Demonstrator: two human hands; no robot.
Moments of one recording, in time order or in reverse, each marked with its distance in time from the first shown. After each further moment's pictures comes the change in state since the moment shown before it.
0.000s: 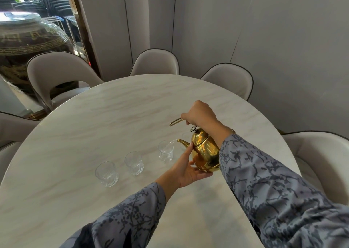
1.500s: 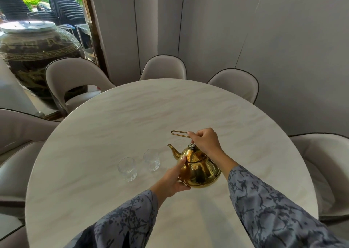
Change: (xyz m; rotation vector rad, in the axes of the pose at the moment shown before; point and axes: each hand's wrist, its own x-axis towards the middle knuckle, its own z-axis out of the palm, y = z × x) left_hand -0.072 -0.006 -0.077 0.355 0.336 0.144; right_hand -0.074 0.009 0.080 0.383 0.114 -0.037
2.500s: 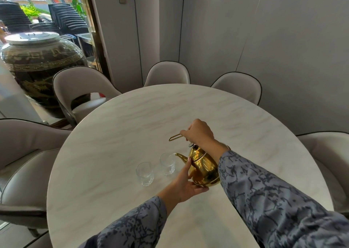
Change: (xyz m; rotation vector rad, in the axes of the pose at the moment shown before) left_hand -0.033 0.006 -0.037 -0.319 -0.219 -0.140; right_hand 0.005 -0.090 0.049 -0.302 -0.088 0.056
